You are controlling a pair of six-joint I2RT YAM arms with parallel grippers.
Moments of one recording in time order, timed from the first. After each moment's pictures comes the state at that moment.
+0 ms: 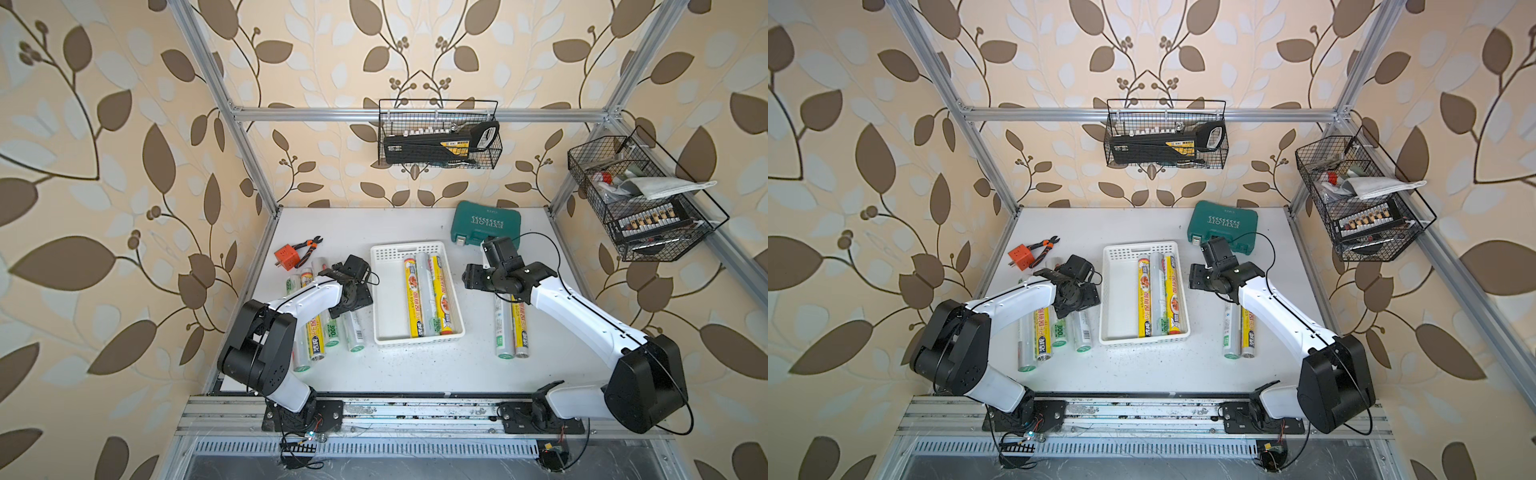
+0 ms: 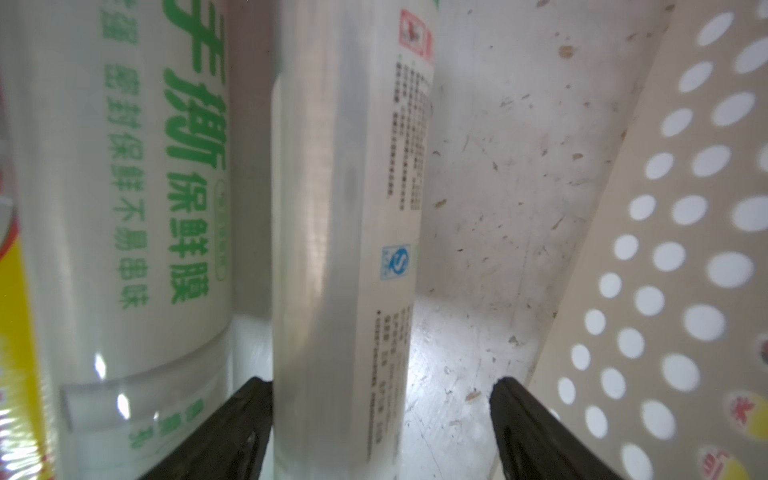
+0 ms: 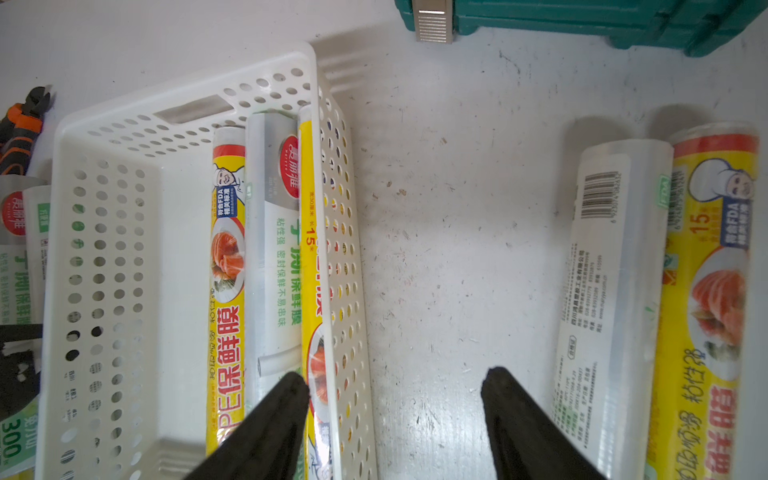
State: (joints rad) left arm -0.44 1.55 0.91 -0.63 -0.13 -0.78; right arm 0.39 1.38 1.04 -0.62 0.08 0.51
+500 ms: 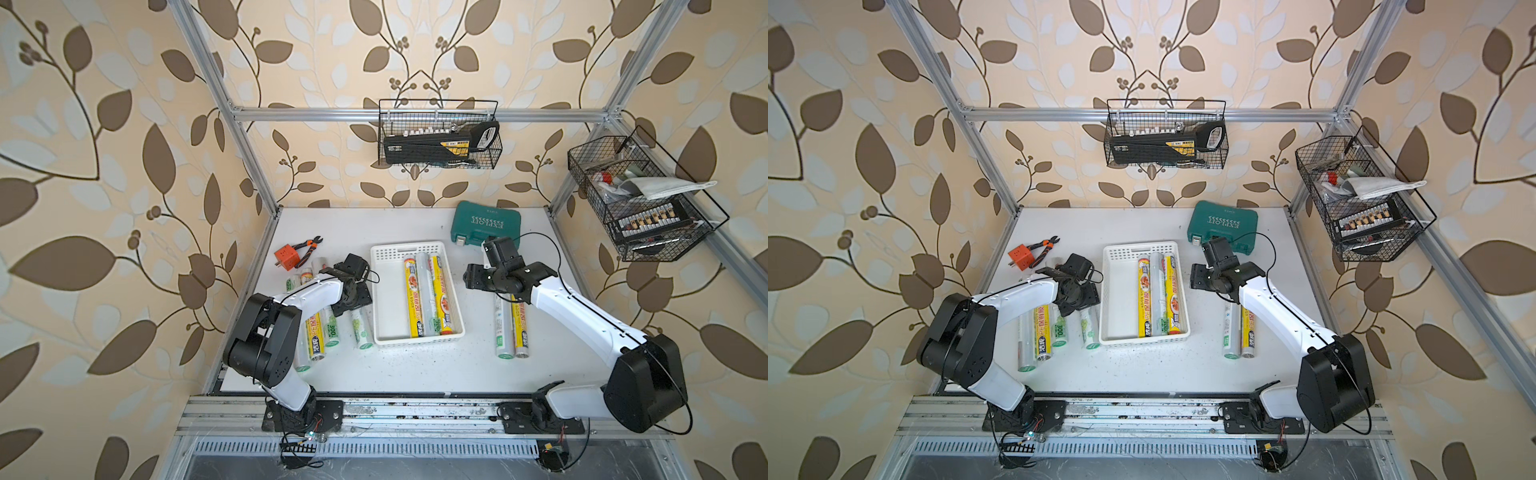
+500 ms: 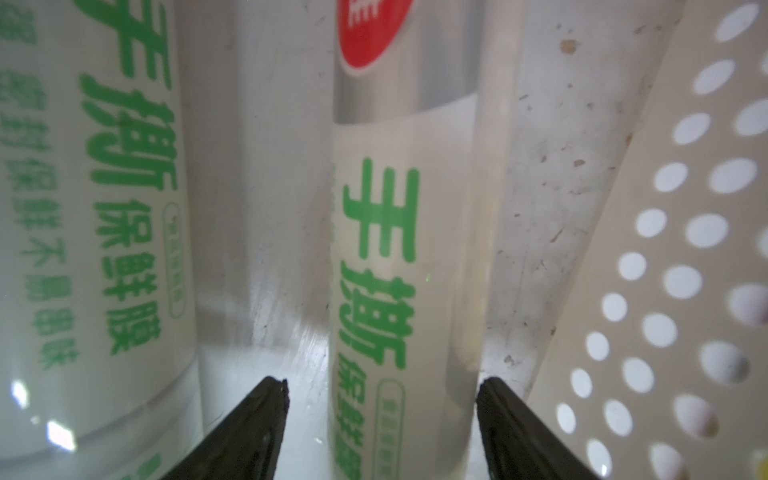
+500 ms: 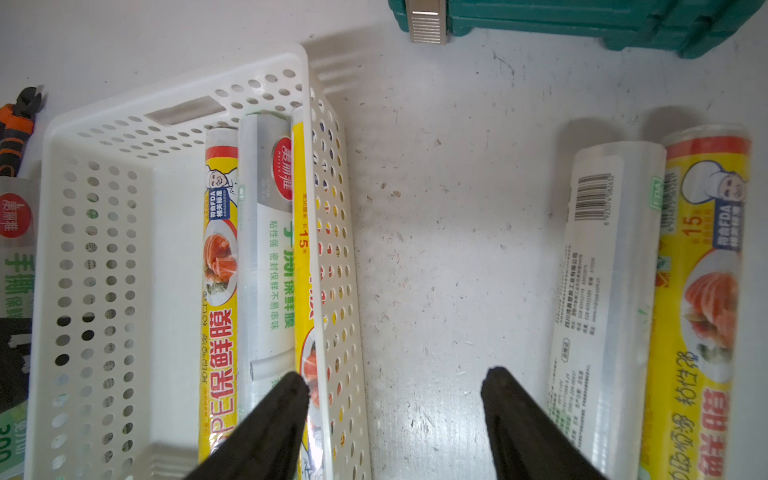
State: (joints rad) left arm -0.42 1.61 0.92 -0.59 -0.09 -0.76; right arm 0.38 1.38 1.04 -0.61 0.08 0.50
